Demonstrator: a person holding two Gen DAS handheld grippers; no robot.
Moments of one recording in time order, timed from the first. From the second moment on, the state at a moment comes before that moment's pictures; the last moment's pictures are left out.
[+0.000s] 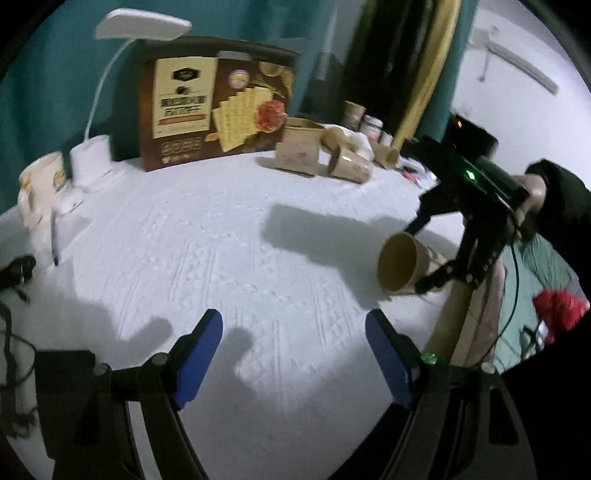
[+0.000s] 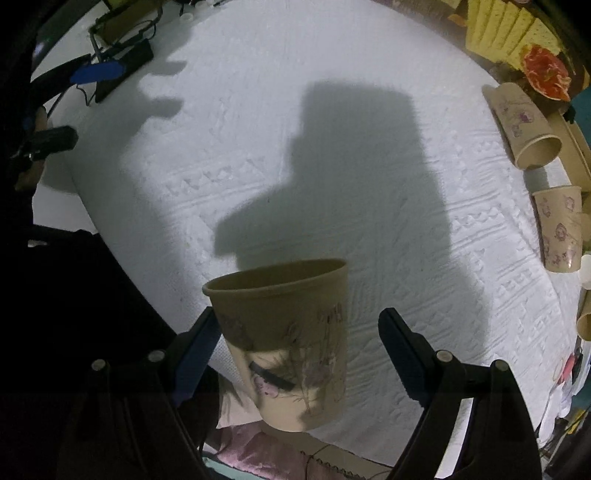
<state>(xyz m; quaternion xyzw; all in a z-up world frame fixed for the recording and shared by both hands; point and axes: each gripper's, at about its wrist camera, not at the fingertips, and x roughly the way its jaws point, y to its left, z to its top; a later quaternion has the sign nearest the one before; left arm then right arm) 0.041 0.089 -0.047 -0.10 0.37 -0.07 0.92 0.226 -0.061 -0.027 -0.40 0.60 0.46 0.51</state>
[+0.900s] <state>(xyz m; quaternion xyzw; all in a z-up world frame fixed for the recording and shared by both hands) 0.052 0.076 -0.053 -0.15 0.35 -0.12 0.92 0.275 -0.074 -0.025 -0.02 0.45 0.38 0.80</state>
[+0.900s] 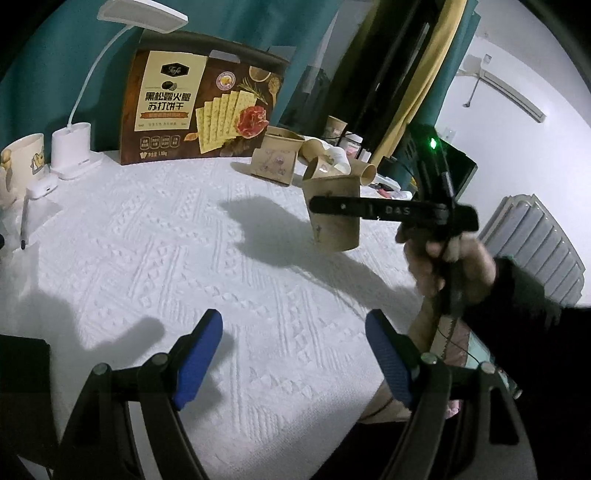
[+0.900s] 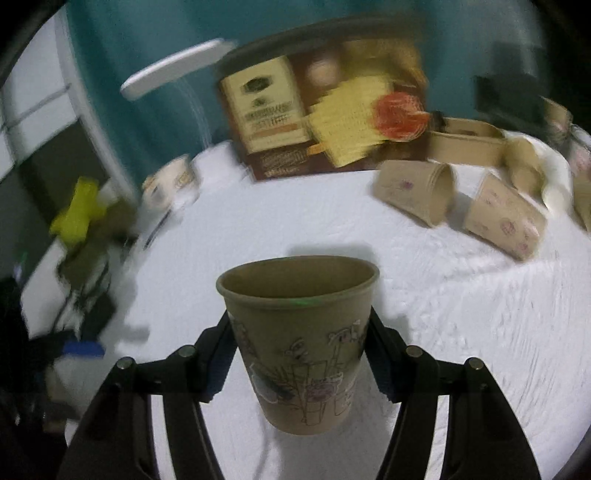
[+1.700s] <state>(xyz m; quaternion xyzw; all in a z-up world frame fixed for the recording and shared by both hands) 0.074 0.066 -0.060 -0.15 0.36 -0.11 0.91 0.211 -0.110 -0.029 -0.04 0.37 0.31 0.87</state>
